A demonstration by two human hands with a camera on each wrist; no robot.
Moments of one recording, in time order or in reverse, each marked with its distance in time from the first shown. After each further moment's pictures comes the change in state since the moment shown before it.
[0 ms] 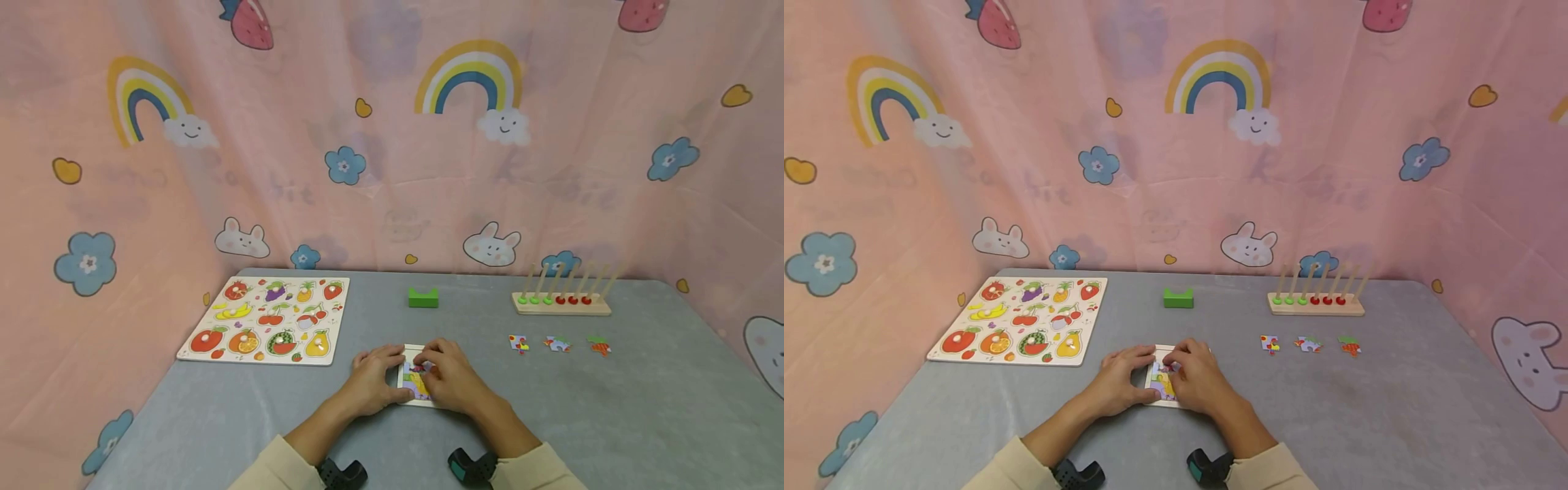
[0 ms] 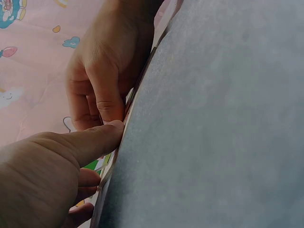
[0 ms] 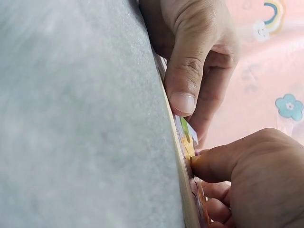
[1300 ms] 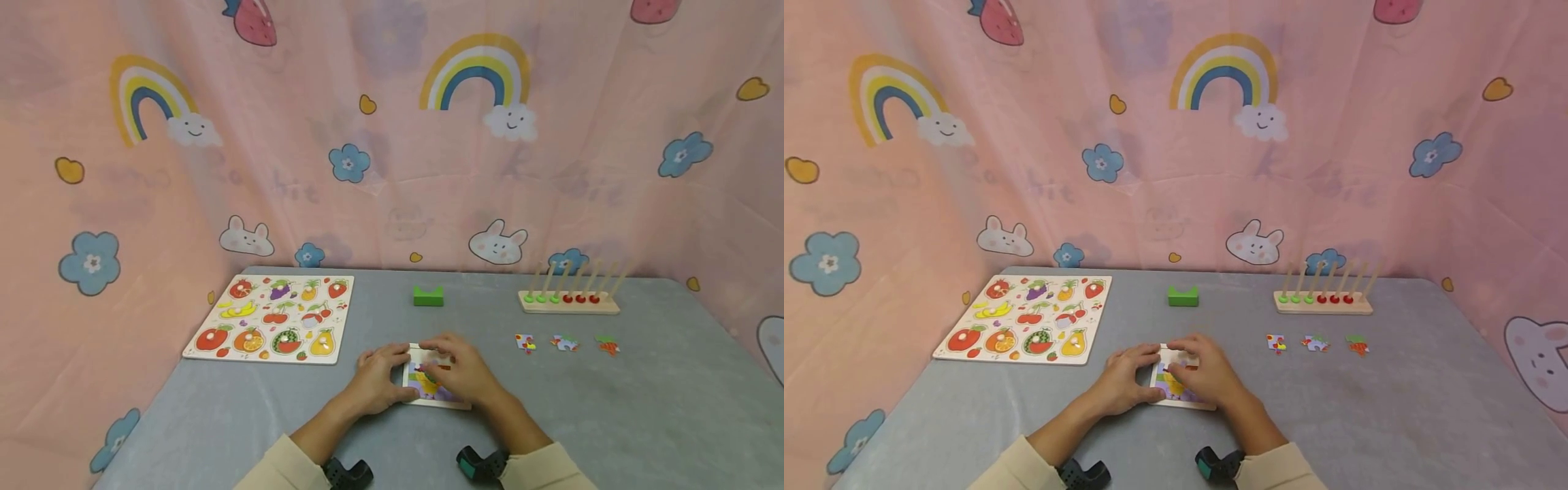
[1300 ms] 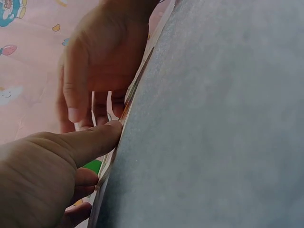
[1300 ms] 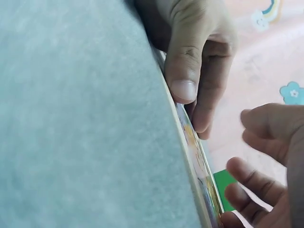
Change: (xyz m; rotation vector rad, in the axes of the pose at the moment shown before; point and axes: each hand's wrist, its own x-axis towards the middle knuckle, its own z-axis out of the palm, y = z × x) left_hand 0.000 -0.001 0.000 0.008 0.011 -0.007; right_hand 0.005 0.004 -0.010 0.290 0.035 0.048
